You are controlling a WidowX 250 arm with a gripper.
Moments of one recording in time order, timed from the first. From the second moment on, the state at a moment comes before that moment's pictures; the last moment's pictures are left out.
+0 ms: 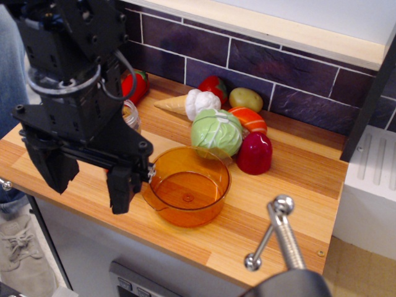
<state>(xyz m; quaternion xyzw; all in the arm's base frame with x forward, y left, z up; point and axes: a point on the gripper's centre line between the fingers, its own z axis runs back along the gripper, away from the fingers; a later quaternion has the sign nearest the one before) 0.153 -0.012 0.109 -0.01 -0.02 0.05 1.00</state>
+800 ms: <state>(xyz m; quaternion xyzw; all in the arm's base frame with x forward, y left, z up) 0.172 0.035 0.139 -0.14 -0.05 0.24 0.96</state>
